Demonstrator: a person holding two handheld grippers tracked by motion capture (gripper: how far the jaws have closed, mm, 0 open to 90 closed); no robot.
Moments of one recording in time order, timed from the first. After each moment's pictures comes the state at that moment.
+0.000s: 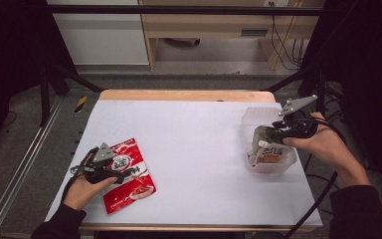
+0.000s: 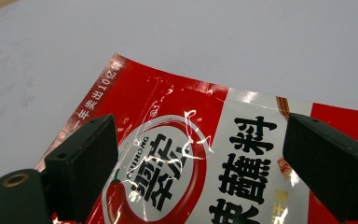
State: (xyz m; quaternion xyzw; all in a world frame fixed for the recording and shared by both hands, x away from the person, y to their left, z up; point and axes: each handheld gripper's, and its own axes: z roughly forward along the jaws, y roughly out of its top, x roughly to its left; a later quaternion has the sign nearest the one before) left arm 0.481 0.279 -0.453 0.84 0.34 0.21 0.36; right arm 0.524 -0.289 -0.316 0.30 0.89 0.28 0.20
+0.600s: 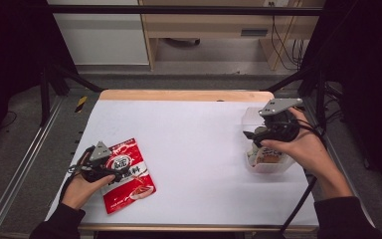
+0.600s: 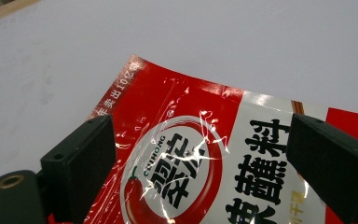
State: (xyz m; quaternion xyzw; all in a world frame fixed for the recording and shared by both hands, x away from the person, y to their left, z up) left arm 0.483 0.287 -0.451 0.83 0.35 0.22 0.37; right arm 0.500 -0.225 -0.296 0.27 0.86 0.34 0.26
